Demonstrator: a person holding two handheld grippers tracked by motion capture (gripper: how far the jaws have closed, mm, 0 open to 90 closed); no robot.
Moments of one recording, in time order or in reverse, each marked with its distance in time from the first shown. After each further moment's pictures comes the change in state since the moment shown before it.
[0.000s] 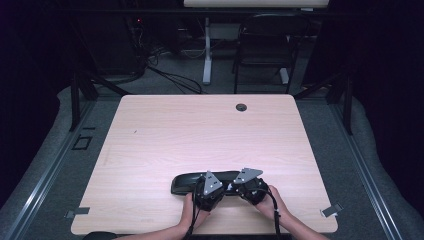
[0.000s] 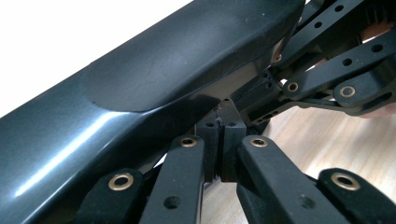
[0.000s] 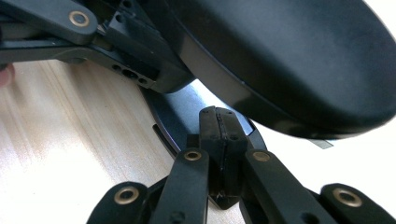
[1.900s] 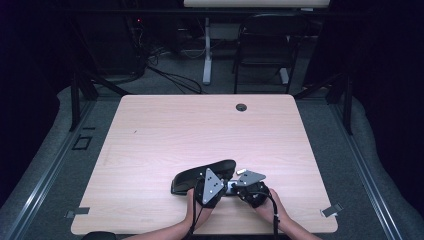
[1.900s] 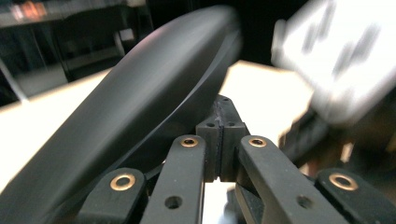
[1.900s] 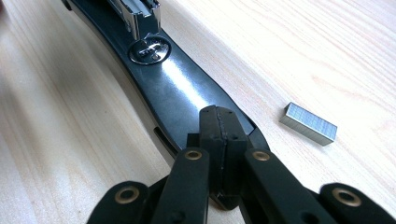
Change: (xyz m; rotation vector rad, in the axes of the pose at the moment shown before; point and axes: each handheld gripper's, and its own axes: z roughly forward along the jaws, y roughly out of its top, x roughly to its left) left arm -0.010 0.031 -0.022 -0.347 0.071 0.126; right arm 0.006 -0.008 0.001 -0.071 -0.034 0.042
